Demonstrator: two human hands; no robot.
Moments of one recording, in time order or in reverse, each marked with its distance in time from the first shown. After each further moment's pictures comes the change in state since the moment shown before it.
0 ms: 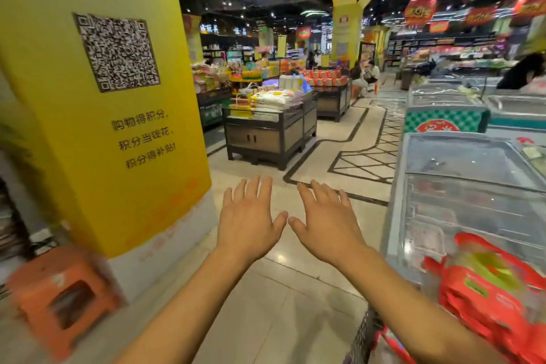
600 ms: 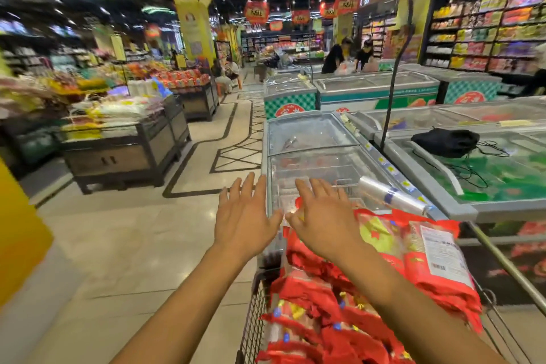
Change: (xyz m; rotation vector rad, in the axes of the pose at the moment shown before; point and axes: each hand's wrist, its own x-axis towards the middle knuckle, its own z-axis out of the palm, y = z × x) left_hand 0.022 0.272 0.037 -0.200 -0.030 0.513; right_hand -0.136 0.227 -0.045 -0.135 0.109 0.536
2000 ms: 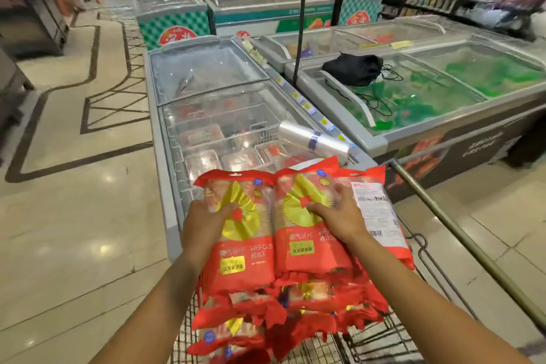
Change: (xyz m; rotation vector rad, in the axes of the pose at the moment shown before) left_hand 0.156 0.042 0.262 -0.959 -0.464 -0.568; right_hand 0.059 0.225 0.177 0.755 0.060 0.960
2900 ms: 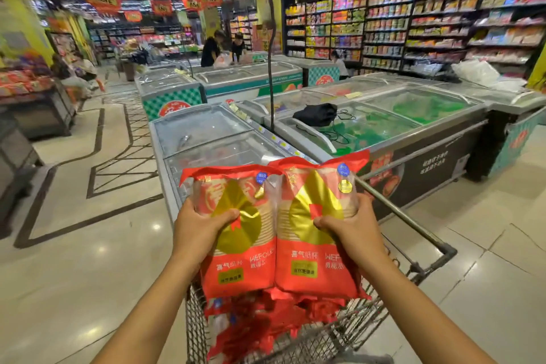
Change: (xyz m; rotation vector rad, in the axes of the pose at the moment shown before) left_hand -0.245 0.005 -0.104 -0.285 -0.044 0.429; right_hand -0.286 0.012 -0.117 0.402 0.208 -0.164
